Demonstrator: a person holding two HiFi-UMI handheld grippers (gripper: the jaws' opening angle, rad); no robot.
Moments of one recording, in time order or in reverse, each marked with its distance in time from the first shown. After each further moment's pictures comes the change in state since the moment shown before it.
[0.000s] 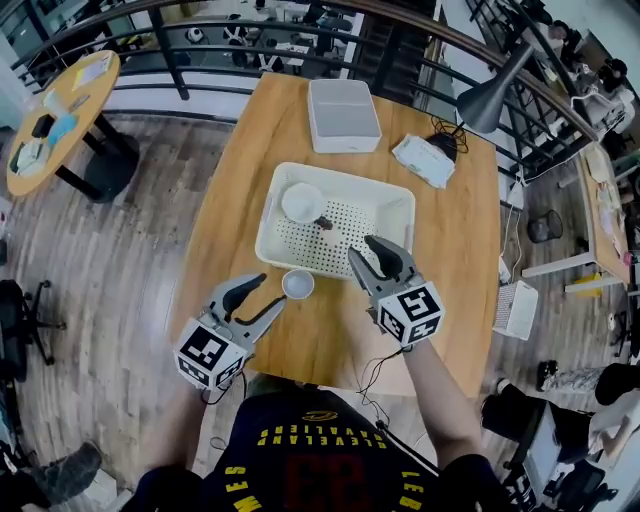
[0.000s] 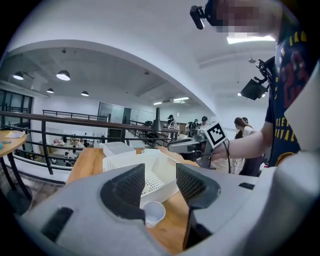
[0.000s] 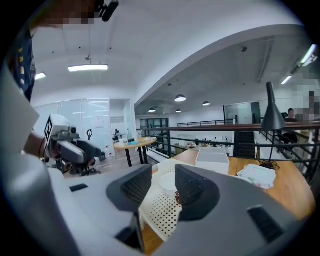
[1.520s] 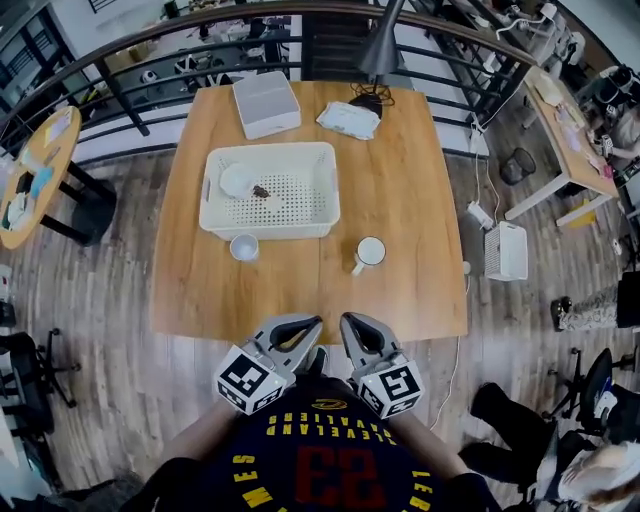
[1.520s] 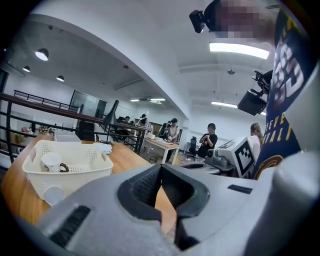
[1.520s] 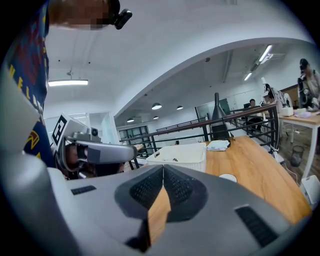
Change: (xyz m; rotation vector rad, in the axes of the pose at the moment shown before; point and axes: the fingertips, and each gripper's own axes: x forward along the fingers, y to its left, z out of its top) left arm 0.030 -0.274 -0.009 -0.024 -0.010 -0.324; right arm -0.261 0.101 -0.091 0.229 -0.083 -0.241
